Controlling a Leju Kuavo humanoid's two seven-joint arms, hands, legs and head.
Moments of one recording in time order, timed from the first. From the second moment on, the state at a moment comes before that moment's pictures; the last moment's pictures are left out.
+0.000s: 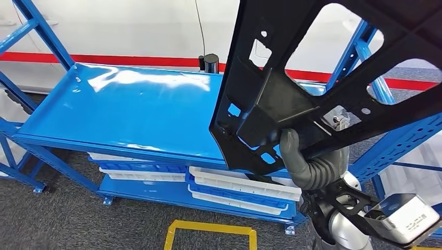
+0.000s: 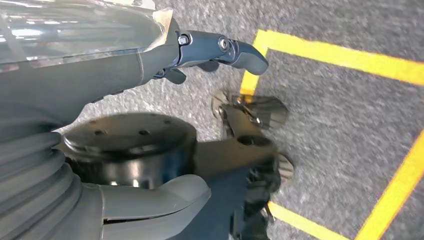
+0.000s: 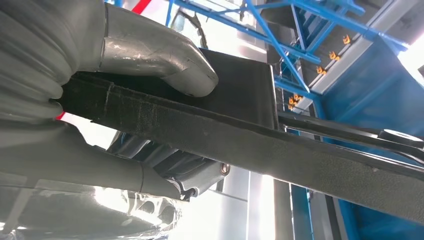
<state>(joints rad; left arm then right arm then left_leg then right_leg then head) -0.02 0.01 -0.66 -0.15 0.73 0.37 -0.27 -0.18 -0.12 0.39 -1.86 -0.06 -0.02 -0.35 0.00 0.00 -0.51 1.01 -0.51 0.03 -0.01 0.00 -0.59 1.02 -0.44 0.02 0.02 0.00</state>
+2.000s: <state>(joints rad) -0.03 0.00 -0.67 -0.15 0.71 0.37 -0.27 -0.14 -0.13 0.39 -1.89 -0.03 -0.02 -0.36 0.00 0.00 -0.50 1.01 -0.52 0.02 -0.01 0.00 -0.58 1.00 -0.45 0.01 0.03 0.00</state>
